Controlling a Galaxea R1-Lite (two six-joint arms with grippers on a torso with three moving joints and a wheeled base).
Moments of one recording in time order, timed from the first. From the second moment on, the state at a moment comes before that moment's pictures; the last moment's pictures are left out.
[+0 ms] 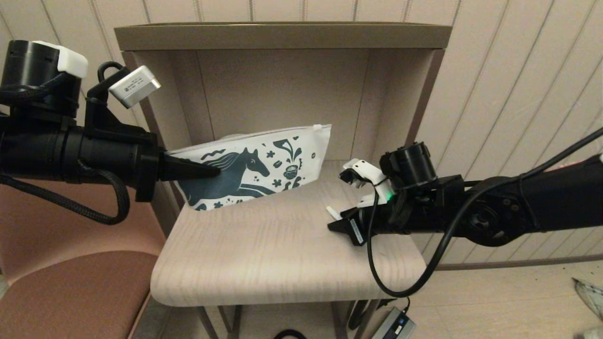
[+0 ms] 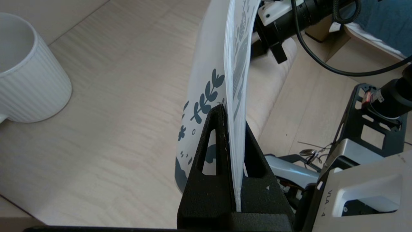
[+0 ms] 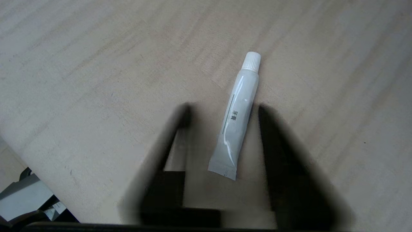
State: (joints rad) left arm -0.25 1.54 -1.28 0.26 -0.78 0.32; right arm 0.51 1.88 -1.14 -0.15 0.19 -0.15
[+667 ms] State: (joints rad) left arm -0.26 1.55 -1.19 0.19 -0.78 0.41; right arm 0.51 1.77 -1.10 -0.13 0.19 -0.15
